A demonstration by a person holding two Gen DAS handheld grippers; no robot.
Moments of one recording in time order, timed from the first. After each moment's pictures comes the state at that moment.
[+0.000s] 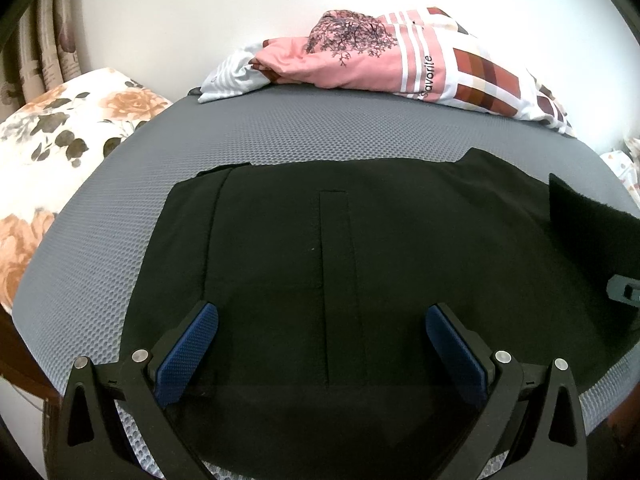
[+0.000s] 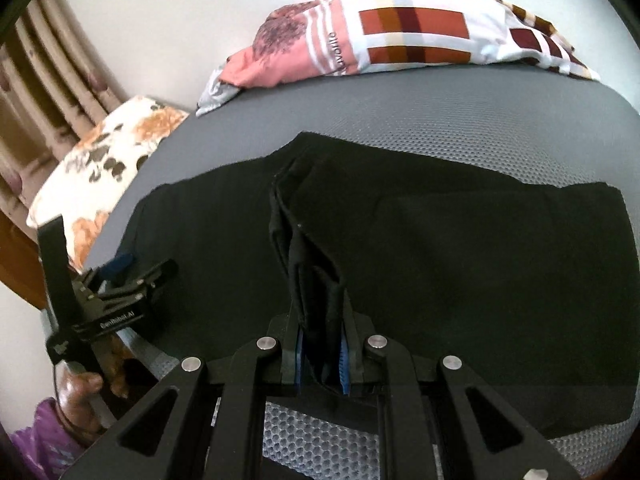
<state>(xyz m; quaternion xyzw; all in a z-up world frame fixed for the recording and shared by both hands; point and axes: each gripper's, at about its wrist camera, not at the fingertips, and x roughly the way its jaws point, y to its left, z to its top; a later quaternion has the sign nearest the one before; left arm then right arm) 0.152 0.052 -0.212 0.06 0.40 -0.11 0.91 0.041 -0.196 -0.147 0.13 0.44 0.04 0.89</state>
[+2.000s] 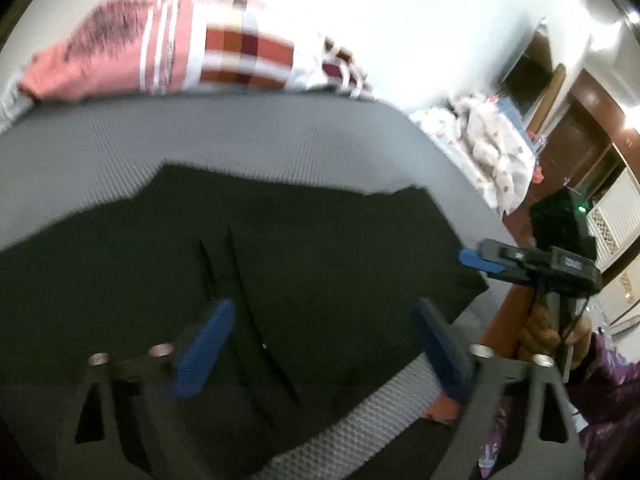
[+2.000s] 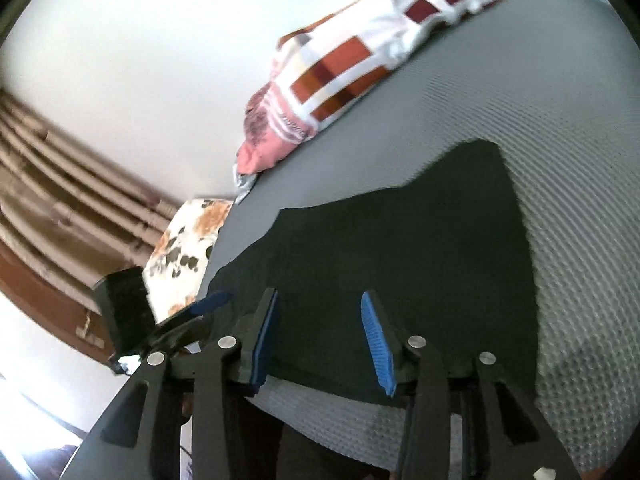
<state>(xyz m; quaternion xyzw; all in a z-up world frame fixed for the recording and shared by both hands) 0.147 -0.089 -0.180 0.02 0.46 -0.44 0.77 -0.043 -0.366 -0.141 0.37 0.34 0.12 0.85</state>
